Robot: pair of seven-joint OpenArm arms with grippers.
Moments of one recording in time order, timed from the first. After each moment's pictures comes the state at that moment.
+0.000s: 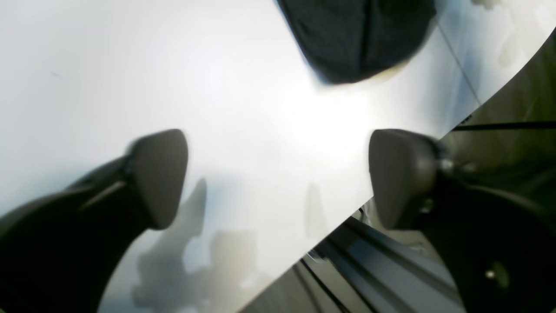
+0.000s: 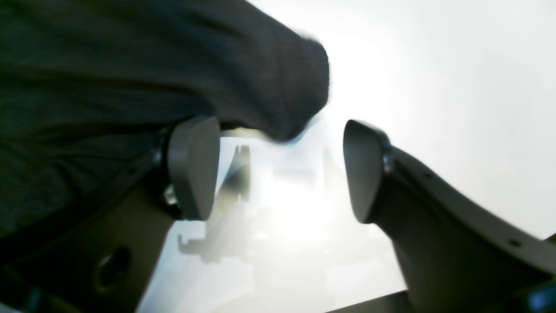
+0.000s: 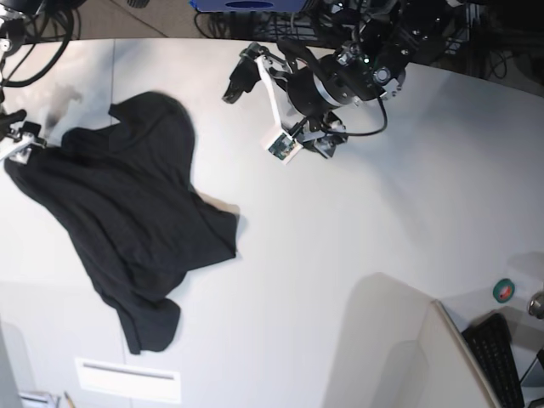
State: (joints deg) left arm 15.7 -19.2 30.4 110.7 -19.1 -7.8 48.1; right arm -14.1 10.5 34.7 91.3 9.4 16.4 -47.2
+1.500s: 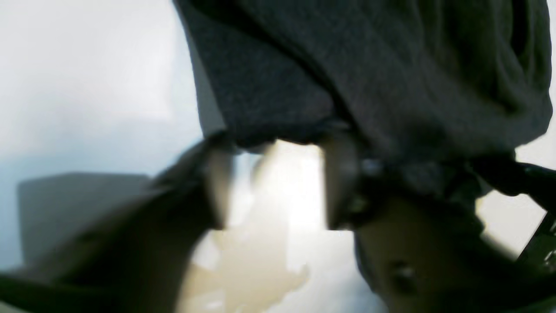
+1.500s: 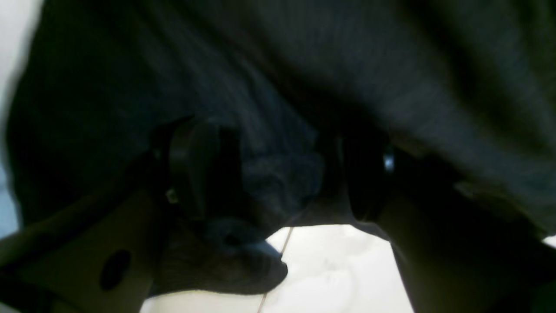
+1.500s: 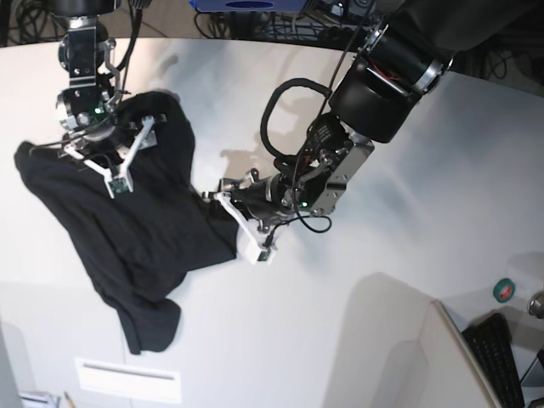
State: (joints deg) left arm -19.8 -1.2 32.8 46.5 -41.8 -7.8 27.5; right arm -10.6 2.4 6.6 79.6 -13.9 16.8 -35.2
